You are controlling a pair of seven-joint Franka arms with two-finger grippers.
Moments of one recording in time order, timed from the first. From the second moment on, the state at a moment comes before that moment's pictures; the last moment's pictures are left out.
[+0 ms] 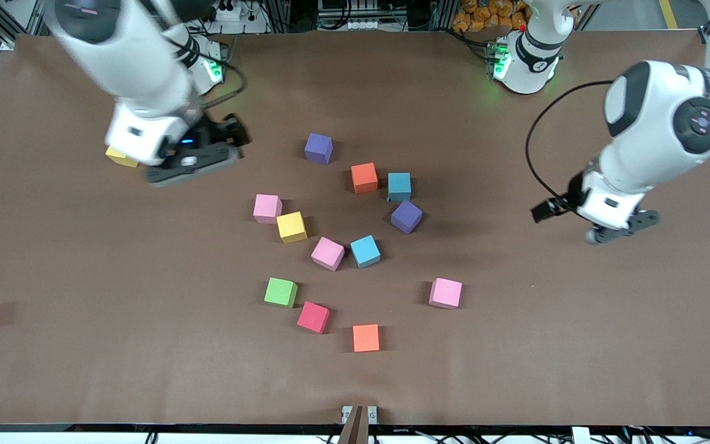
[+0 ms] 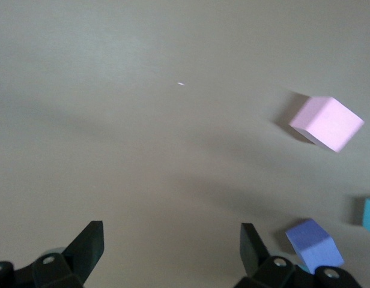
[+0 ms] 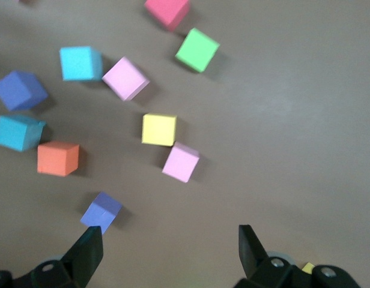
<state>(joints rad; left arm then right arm) 0.11 0.14 -0.26 -1.89 -0.03 1.99 -0.51 0.46 0.19 0.08 -1.46 0.01 1.55 0.15</state>
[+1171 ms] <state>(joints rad) 0.08 0.38 -0.27 -1.81 0.10 2.15 -0.71 0.61 0.35 0.01 -1.70 0.01 1.83 -0.02</state>
